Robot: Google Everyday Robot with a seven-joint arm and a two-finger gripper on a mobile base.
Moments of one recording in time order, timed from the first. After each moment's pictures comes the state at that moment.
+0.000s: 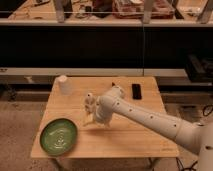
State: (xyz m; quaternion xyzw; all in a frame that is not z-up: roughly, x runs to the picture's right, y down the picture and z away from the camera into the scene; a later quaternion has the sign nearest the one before) arm -0.047 0.198 0.808 -0.14 -0.36 -0.61 0.70
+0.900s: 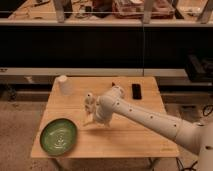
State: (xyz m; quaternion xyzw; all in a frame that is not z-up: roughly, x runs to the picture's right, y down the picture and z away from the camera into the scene) arm -0.047 0.198 0.808 -0.14 -0.36 -0.61 0.70
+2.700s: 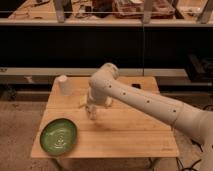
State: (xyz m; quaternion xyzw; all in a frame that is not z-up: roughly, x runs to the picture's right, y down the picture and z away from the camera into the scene) arm -0.064 0.056 0.744 -0.08 -0.26 -0.68 0.68
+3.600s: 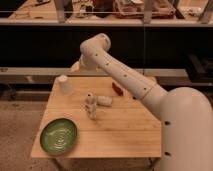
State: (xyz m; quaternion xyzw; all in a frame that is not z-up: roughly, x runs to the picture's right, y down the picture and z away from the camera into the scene) arm -0.111 -0.113 0.817 0.04 -0.21 -0.71 0.67
